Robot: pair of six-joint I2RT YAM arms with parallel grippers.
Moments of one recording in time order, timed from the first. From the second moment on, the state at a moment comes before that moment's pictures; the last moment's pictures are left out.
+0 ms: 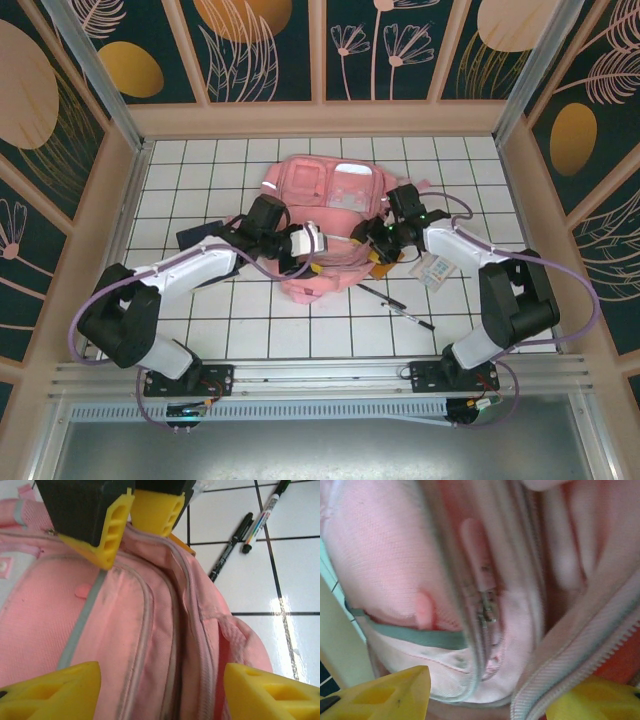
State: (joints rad) left arm -0.62 1.50 0.91 -0.24 0.58 0.72; right arm 0.41 1.54 0.93 -0.46 -0.49 0.99
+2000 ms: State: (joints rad) left arm -0.55 1.57 1.05 -0.09 -0.16 0.52; right arm 0.24 1.62 1.15 -0.14 -0.81 0.87
